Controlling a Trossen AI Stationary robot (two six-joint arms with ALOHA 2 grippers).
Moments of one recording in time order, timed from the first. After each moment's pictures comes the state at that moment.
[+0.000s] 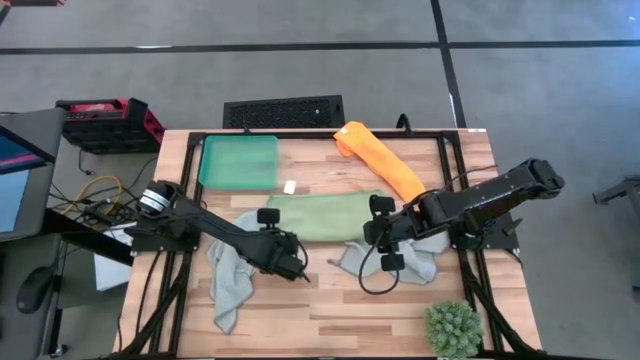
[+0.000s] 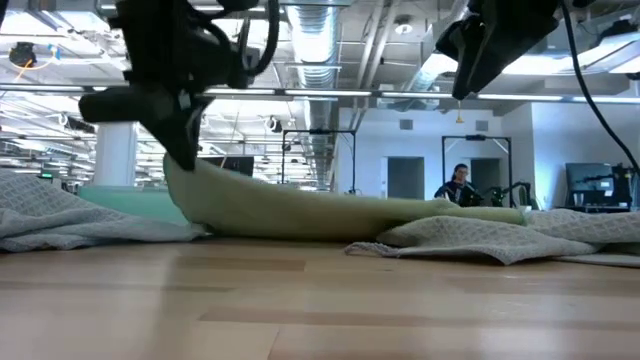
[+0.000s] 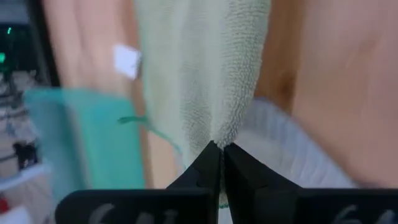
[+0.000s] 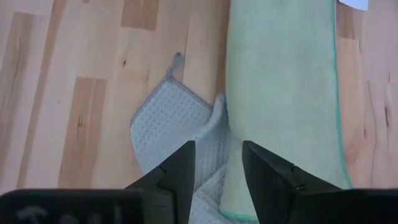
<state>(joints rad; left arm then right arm) -0.37 1.83 1.31 -1.22 -0.55 -0.42 0.31 1.41 1.14 -0.84 0.16 0.10</state>
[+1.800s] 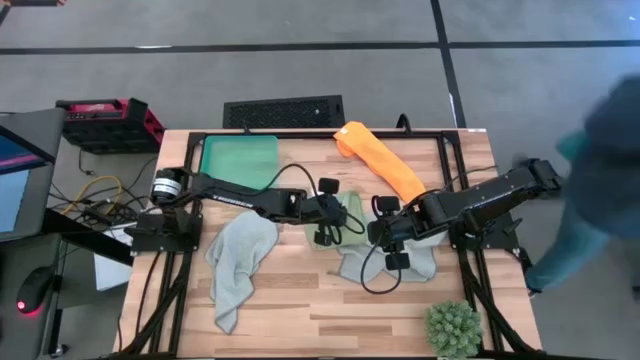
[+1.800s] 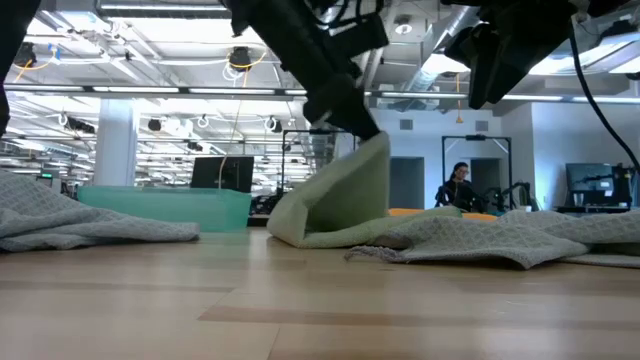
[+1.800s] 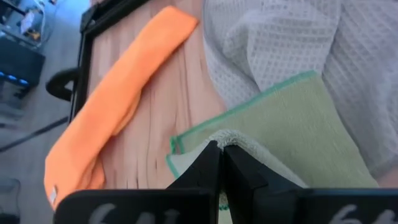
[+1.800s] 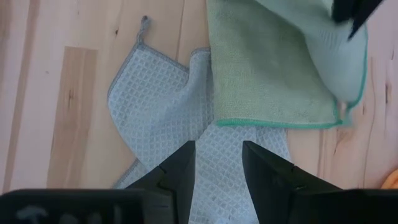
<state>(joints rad) -0.04 1.89 1.35 -0.21 -0.33 0.41 0.31 1.41 1.14 -0.93 0.16 0.10</state>
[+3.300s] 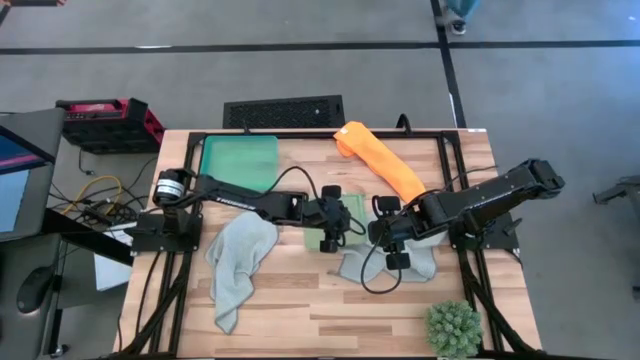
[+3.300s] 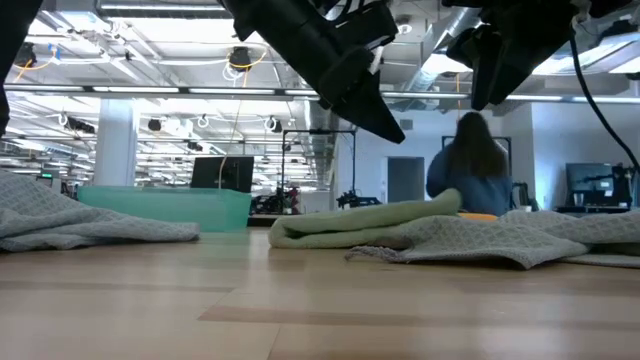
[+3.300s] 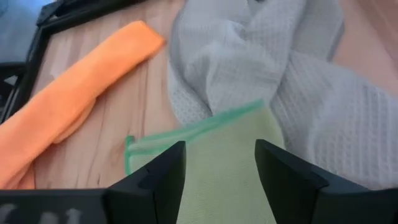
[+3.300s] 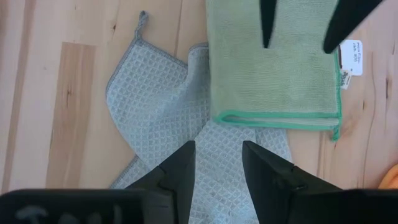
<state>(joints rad) -0.06 1.90 1.35 -0.16 -0.19 0.22 0.31 1.41 1.14 -0.94 0.16 0.11</state>
